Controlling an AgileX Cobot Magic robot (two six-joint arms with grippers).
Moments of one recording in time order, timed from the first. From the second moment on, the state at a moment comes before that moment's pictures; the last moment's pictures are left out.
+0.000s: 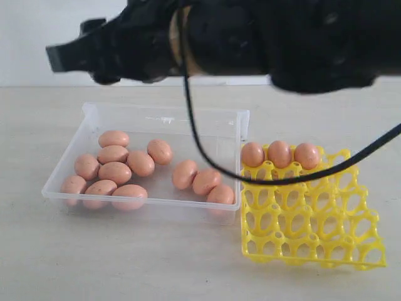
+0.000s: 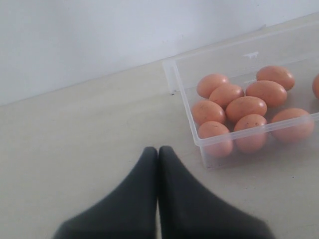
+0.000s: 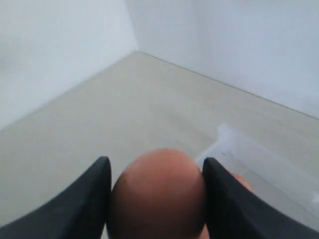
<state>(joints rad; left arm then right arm) -0.10 0.00 0.00 0.10 0.32 0.13 0.84 1.55 -1.20 -1.62 -0.12 1.83</state>
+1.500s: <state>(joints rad) -0.10 0.00 0.00 0.10 0.32 0.13 -0.12 1.72 -0.93 -1.61 -0.60 1.35</state>
